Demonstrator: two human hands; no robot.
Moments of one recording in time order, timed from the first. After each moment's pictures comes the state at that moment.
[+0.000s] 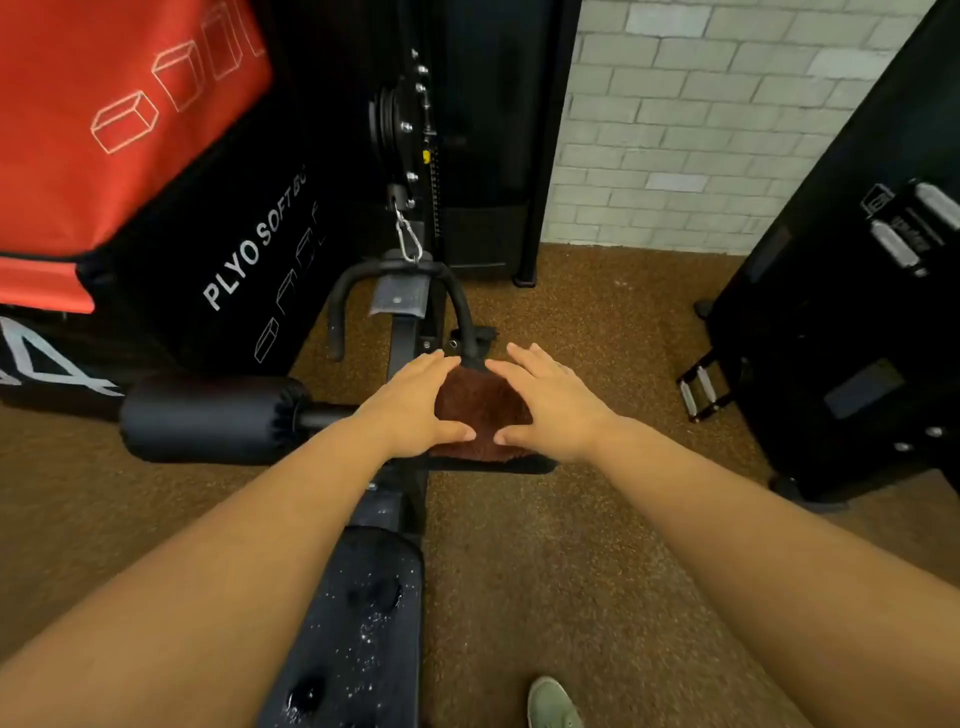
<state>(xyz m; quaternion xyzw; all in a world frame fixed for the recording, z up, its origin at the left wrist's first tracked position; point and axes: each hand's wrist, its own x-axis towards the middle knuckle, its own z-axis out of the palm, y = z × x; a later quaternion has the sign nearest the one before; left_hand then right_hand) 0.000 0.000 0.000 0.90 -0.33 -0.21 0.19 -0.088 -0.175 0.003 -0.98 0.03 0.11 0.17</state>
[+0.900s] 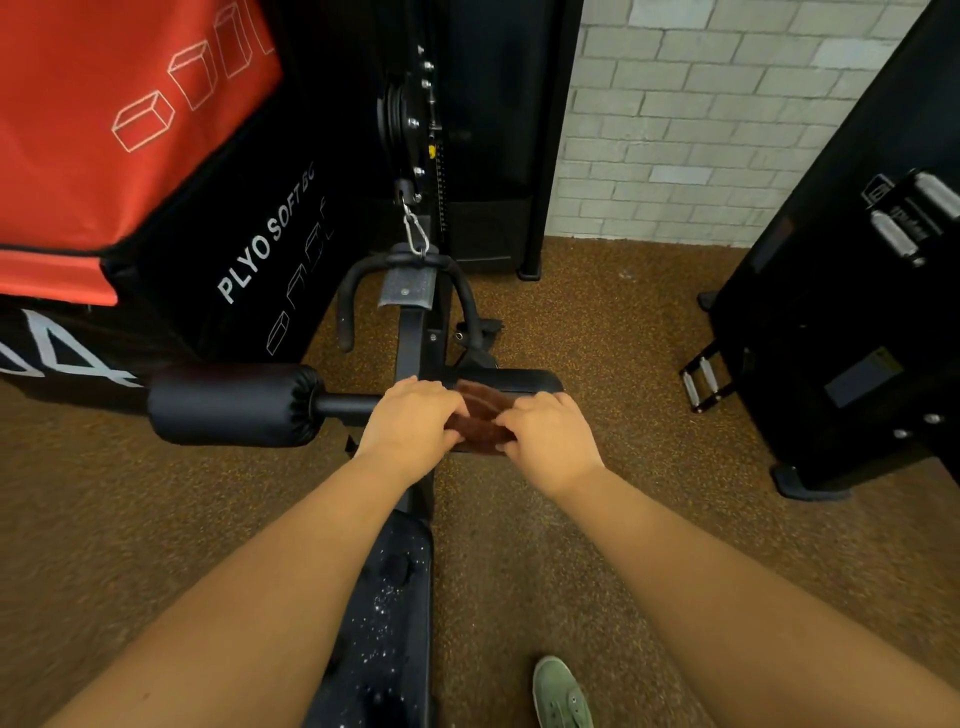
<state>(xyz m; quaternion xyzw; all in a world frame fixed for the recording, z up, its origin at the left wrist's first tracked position) -0.036 0.018 -0.010 0.91 -0.41 -0.02 0.12 -0.126 -0.134 -0.015 -1.00 0.03 0.01 0.07</state>
